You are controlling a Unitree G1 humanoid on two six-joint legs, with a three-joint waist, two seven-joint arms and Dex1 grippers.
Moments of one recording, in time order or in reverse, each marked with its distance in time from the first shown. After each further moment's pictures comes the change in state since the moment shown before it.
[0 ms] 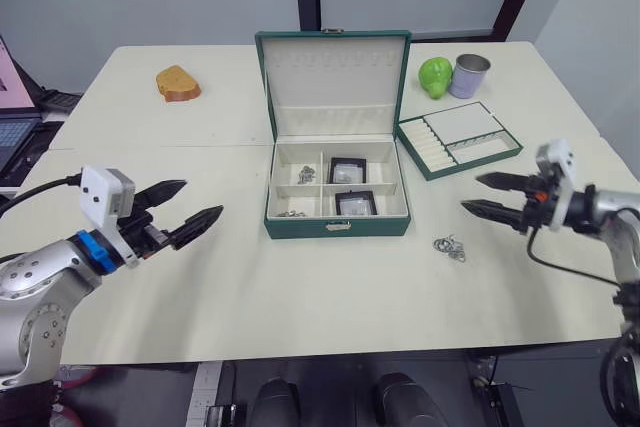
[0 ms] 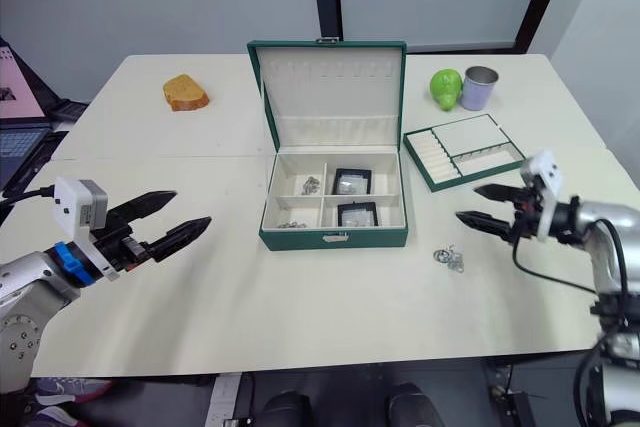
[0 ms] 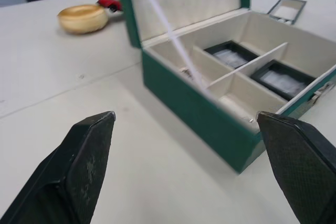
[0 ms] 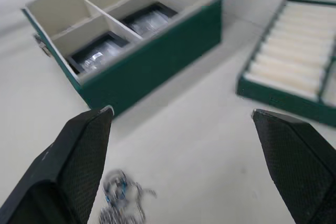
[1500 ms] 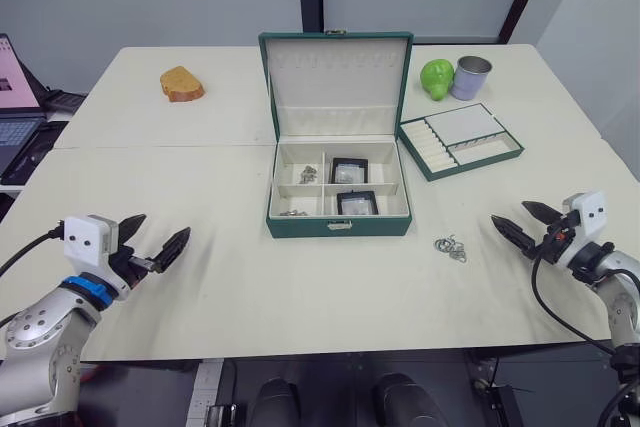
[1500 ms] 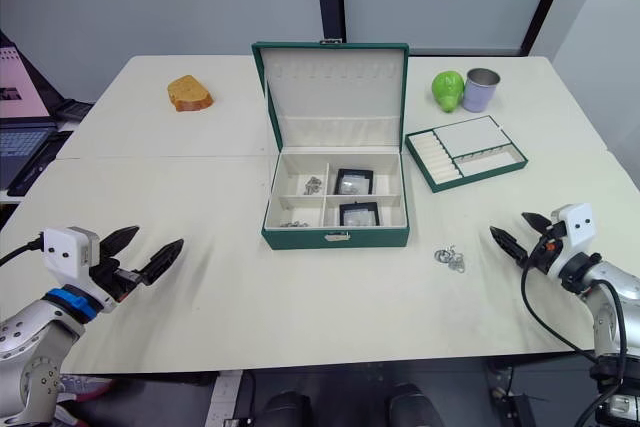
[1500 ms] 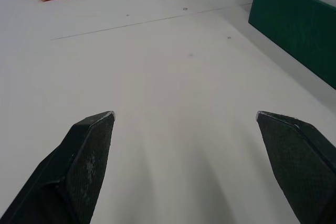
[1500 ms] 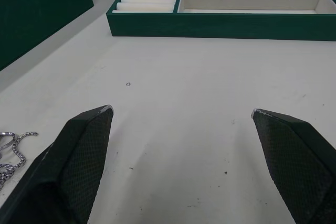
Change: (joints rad) left arm 0.100 -0.167 0.031 0.153 0.163 -0.229 0.159; right arm 0.211 0.119 -0.101 0.080 0.025 -0.290 -0.341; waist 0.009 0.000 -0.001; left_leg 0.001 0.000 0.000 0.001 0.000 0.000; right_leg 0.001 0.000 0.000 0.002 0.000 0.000
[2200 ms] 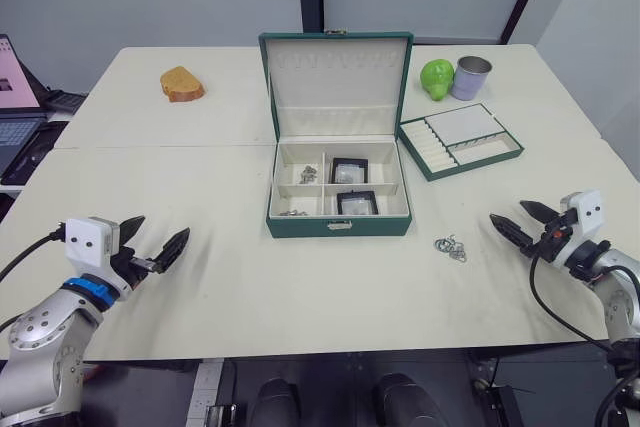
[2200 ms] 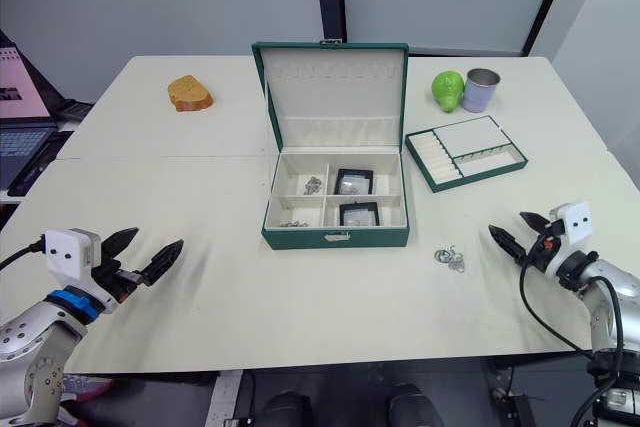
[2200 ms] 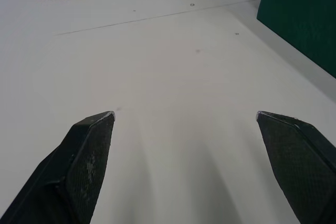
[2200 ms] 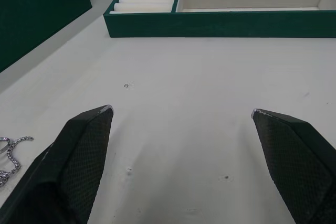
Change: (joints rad) left arm -0.001 -0.014 0.000 0.006 0.014 -0.003 0.011; right arm -0.036 0.000 0.016 0.052 0.008 -0.018 0.006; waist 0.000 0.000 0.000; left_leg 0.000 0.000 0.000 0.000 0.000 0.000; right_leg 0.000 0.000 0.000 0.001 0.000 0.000
